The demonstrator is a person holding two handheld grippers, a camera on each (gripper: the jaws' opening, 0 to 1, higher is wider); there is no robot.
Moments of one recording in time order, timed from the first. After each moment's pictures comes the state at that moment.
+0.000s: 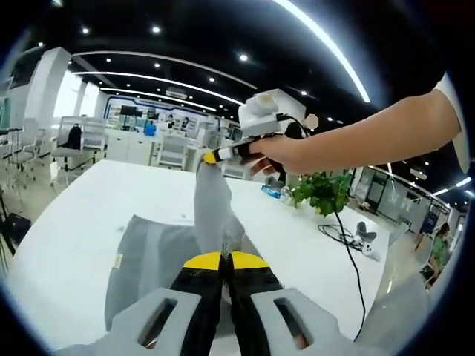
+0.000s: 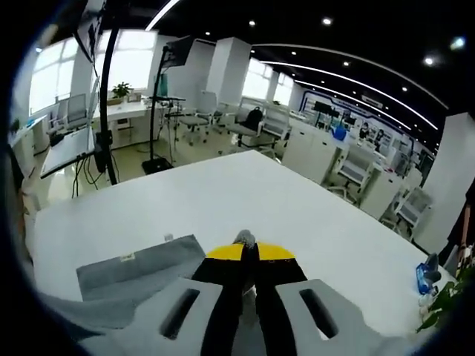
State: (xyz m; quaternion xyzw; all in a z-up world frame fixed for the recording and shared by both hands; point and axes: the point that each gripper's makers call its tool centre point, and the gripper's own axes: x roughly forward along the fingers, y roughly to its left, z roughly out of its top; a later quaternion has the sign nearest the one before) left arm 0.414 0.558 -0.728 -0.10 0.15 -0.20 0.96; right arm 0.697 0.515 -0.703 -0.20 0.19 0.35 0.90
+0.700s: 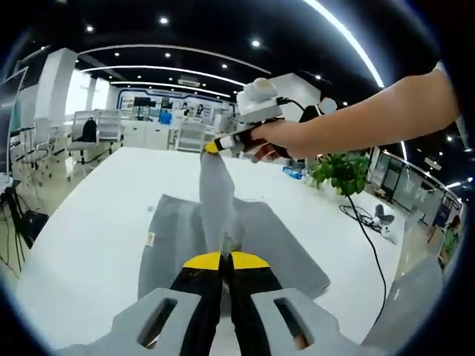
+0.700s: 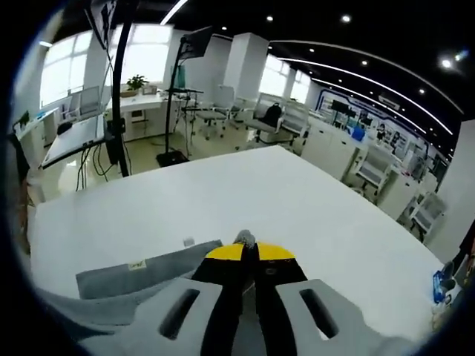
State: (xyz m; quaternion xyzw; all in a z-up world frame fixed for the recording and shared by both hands) left arm 0.406 0.605 -0.779 -0.07 0.20 -0.16 0.97; right arm 0.690 0.584 -0.751 -0.21 0.20 0.39 0.88
